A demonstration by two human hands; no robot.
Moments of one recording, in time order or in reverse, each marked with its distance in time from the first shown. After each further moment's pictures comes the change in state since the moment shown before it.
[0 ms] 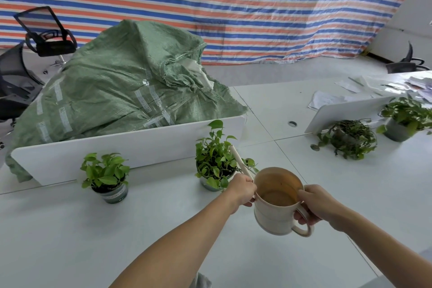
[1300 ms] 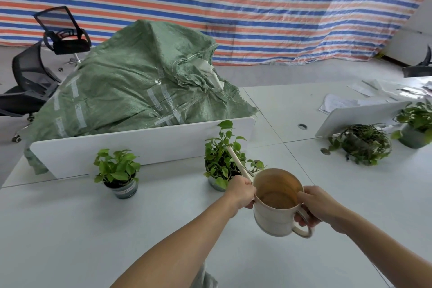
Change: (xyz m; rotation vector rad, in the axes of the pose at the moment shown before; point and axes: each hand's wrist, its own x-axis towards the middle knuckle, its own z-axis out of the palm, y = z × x) left_hand -0.010 -0.010 -0.017 -0.062 0.072 -0.022; right_hand 0.006 -0.011 0.013 -0.038 -0.072 -0.051
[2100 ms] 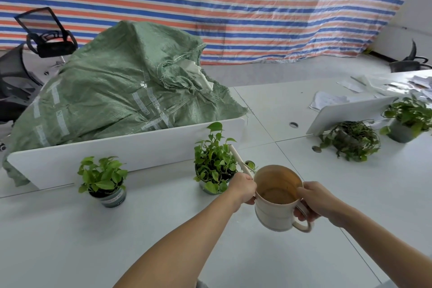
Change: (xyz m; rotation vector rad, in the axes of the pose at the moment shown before) left_hand 0.020 0.025 0.024 0.015 -0.042 -0.026; right_hand 0.013 0.007 -0.025 0.027 0.042 0.012
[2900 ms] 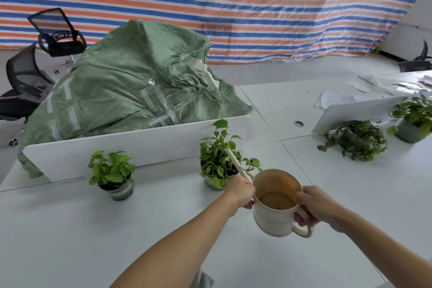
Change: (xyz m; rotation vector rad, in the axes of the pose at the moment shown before) left_hand -0.015 -0.023 -0.010 0.012 0.047 -0.010; right_hand -0.011 0.006 0.016 -0.020 -0.060 -0.014
